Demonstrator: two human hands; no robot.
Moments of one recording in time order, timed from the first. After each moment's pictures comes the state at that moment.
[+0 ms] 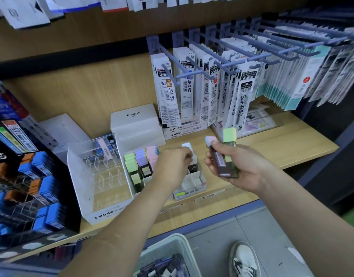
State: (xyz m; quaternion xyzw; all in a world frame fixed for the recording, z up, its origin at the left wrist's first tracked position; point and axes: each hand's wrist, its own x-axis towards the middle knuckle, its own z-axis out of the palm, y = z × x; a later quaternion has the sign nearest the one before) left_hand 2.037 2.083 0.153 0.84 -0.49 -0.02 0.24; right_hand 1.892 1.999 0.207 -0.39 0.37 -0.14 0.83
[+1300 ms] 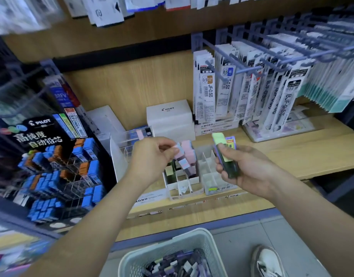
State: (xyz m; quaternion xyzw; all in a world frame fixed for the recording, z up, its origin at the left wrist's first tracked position) left_hand 2.090 2.185 0.202 0.83 -0.34 -0.06 0.43; right_hand 1.931 2.037 0.197 -0.47 0.33 -0.10 0.82
